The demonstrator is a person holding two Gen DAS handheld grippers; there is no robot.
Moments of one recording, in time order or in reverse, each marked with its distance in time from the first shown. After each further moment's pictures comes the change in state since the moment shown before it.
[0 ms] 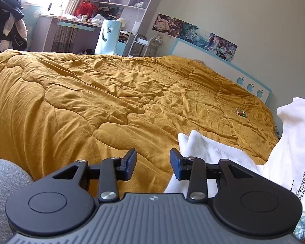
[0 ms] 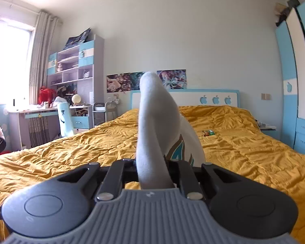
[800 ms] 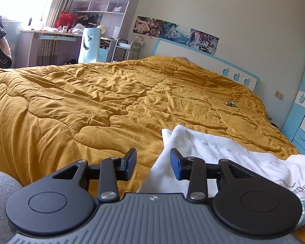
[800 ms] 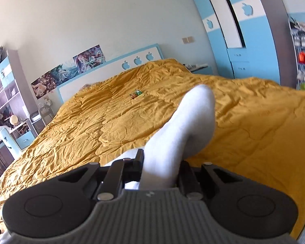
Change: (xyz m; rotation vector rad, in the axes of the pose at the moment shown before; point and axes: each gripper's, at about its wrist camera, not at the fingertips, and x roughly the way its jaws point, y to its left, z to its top) left arm -0.004 -0.023 -0.011 0.140 -0.009 -0.064; right arm -0.033 -0.131 -0.049 0.423 0.169 -0.355
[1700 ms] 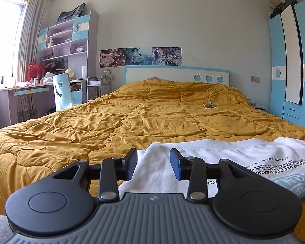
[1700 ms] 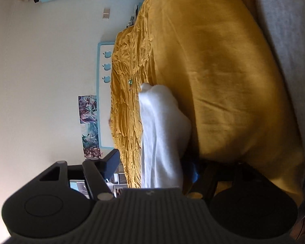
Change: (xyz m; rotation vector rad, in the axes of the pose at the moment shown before) left arm -0.017 -0.048 -0.013 0.302 -0.153 -0.069; right arm 0.012 -0.157 -0.088 1.143 0.190 0.293
